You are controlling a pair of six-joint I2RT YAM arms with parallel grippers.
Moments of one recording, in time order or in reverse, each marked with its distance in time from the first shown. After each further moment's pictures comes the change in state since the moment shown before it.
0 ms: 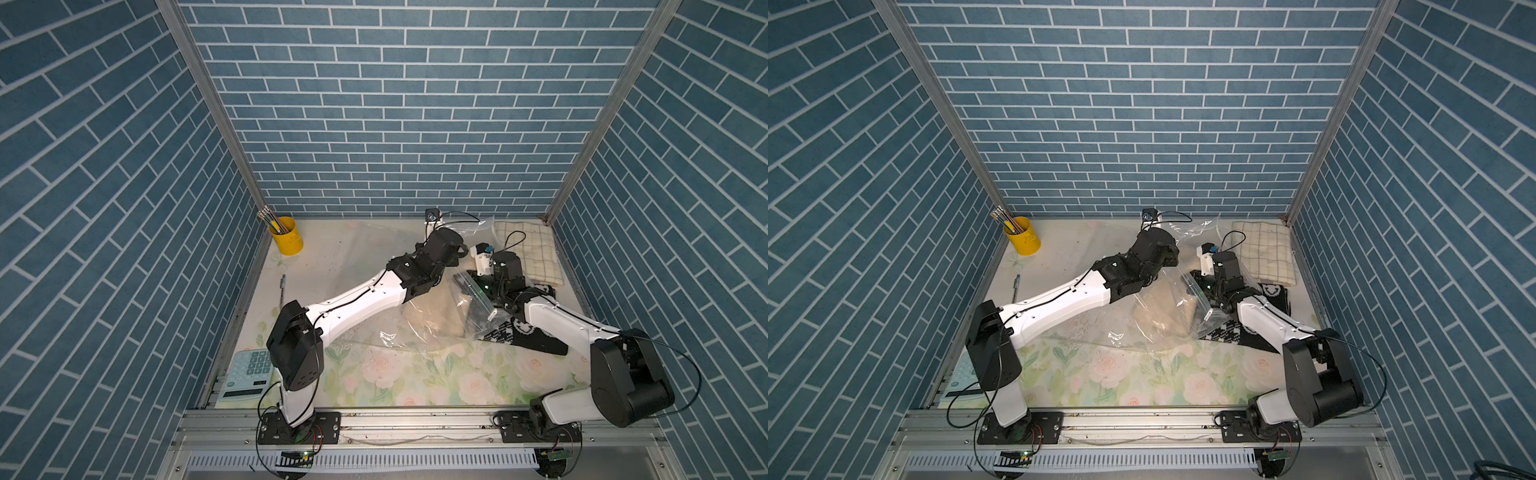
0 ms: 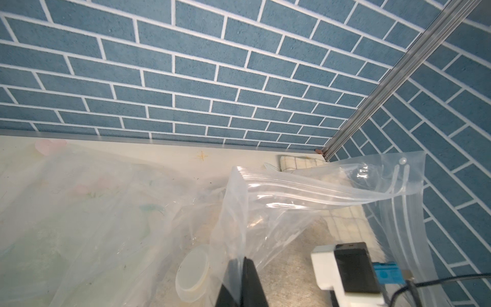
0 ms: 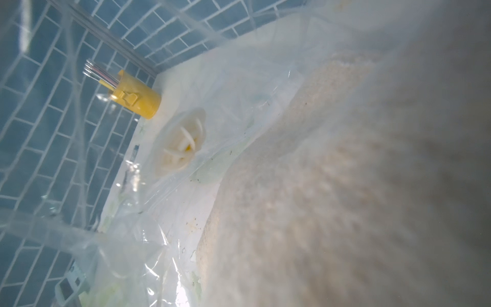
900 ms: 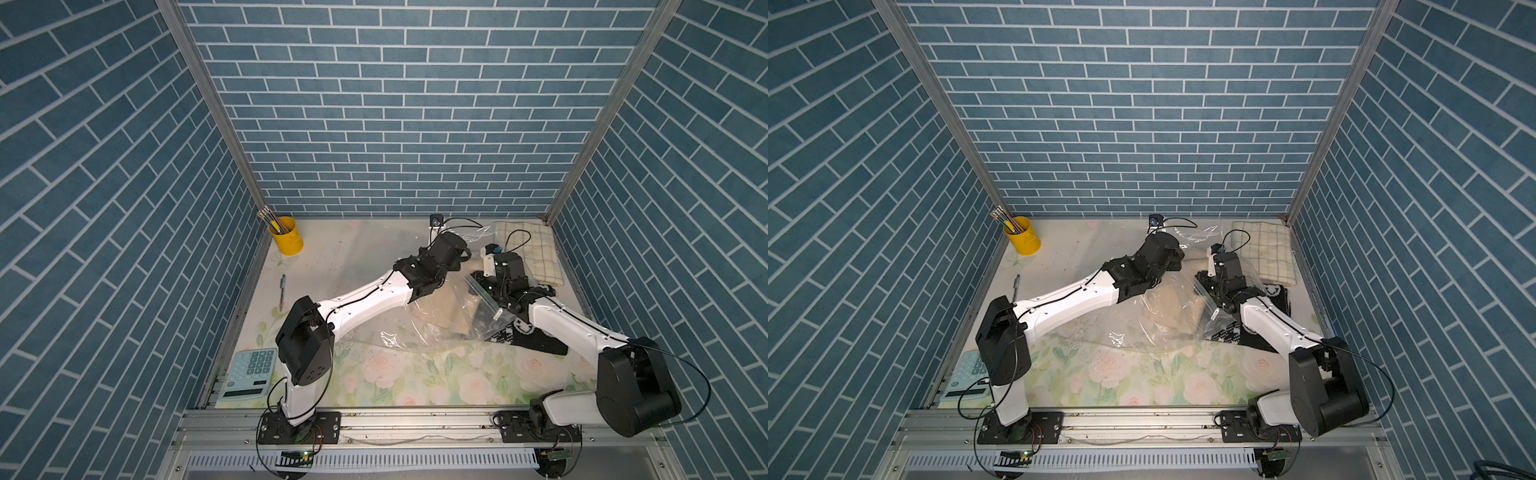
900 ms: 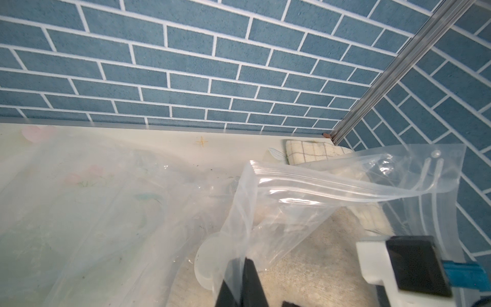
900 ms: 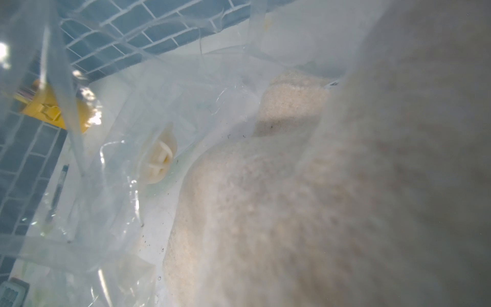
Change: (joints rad) left arm 0.000 0.059 0.003 -0.003 0.016 -0.003; right arm -0.002 -0.024 0.018 -0.142 0.216 -0.027
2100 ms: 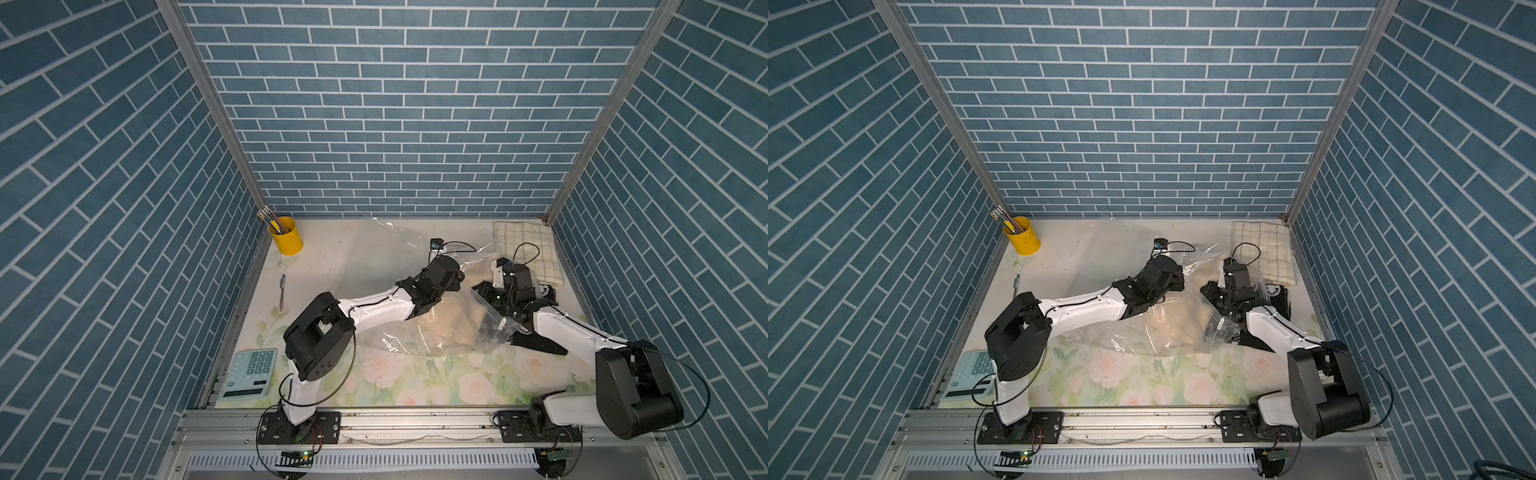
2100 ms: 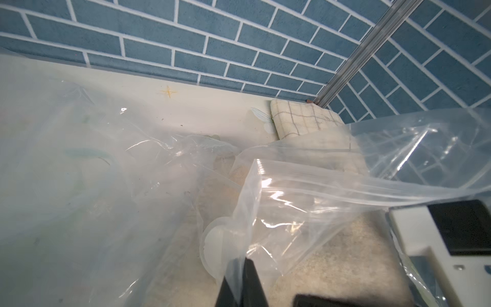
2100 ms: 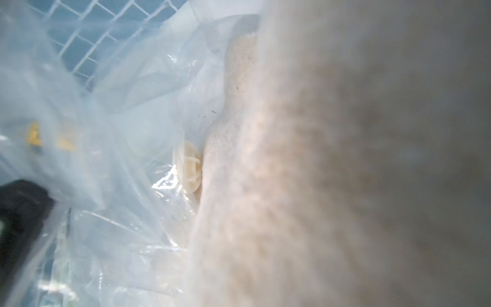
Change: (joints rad) left arm 0.000 0.054 -0.283 0.352 0.160 -0.056; right arm -0.084 -0.028 -0.141 0.074 -0.086 0.161
